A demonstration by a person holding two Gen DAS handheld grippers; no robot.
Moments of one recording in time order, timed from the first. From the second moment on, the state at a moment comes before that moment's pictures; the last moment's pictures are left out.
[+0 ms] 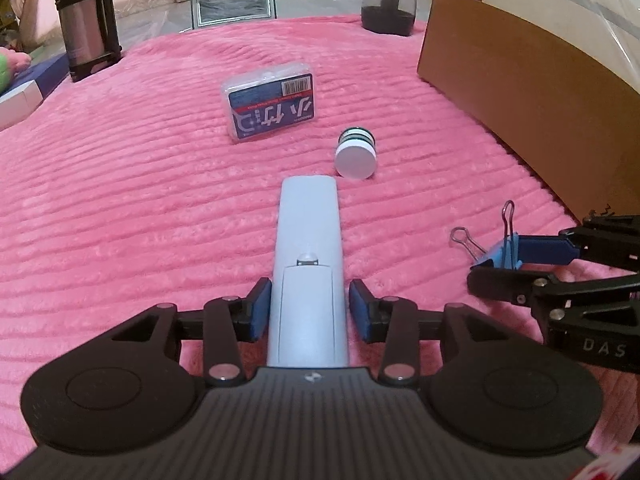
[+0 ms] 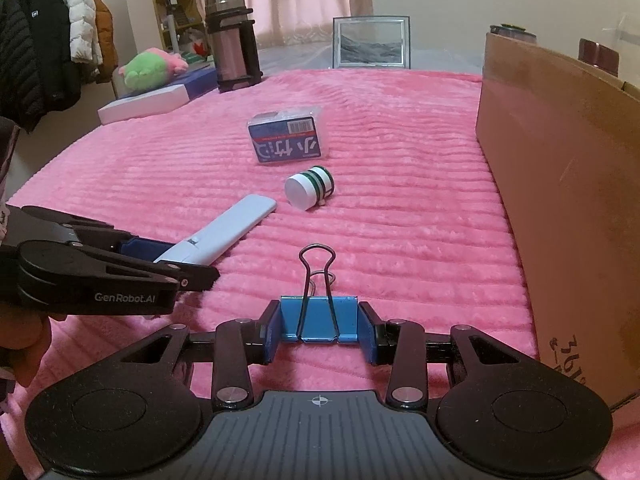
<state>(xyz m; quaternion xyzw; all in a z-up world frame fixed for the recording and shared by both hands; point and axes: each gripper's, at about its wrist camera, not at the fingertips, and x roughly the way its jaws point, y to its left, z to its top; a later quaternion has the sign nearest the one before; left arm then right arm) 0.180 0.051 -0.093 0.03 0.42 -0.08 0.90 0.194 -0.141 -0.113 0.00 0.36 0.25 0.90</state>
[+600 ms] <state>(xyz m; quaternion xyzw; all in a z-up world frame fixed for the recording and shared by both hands) 0.111 0.053 -0.053 0.00 0.40 -0.07 0.92 0.148 -0.152 -0.075 0.01 0.34 0.26 0.90</state>
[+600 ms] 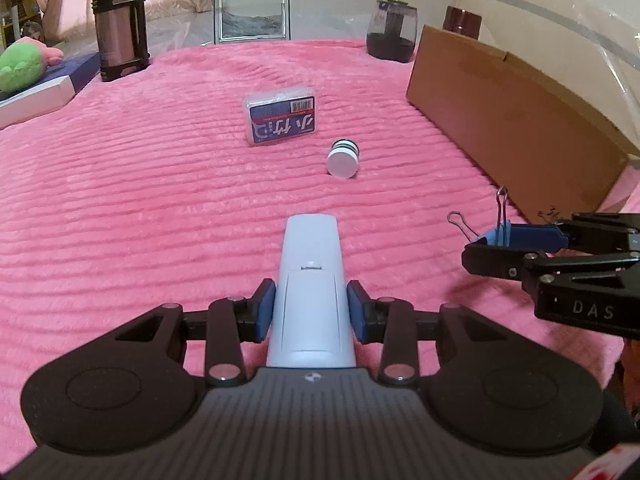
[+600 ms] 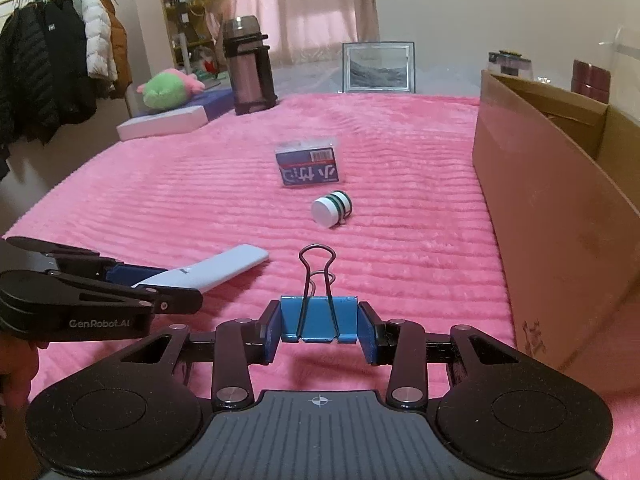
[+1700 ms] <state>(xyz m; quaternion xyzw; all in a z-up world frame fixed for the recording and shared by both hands) 0.091 -0.075 0.073 0.01 0.28 -0.22 0.93 0.083 -0.309 0.030 0.07 0.23 0.17 0.96</state>
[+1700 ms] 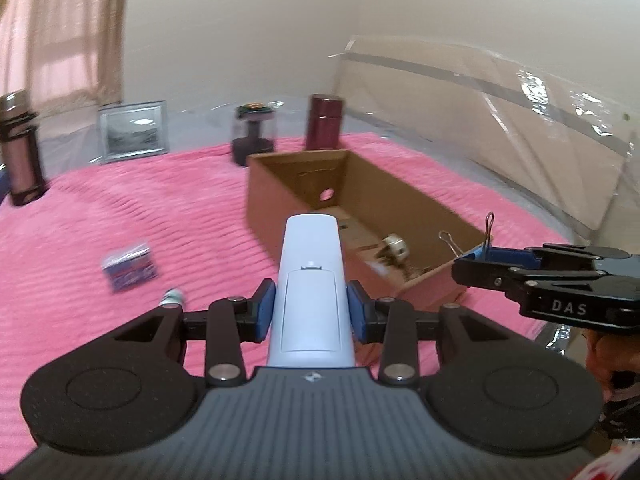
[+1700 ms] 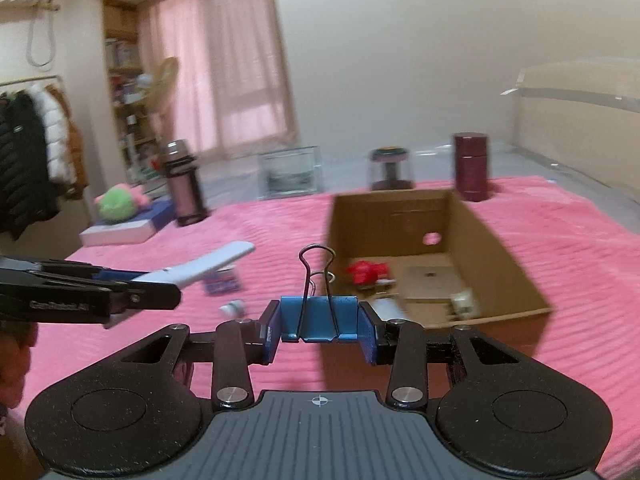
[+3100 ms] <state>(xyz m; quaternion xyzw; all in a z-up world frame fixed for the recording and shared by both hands) 0.223 -0.221 0.028 0.14 0.34 -0.32 0.87 0.218 -0.403 0.003 0.02 0.36 0.17 0.92</state>
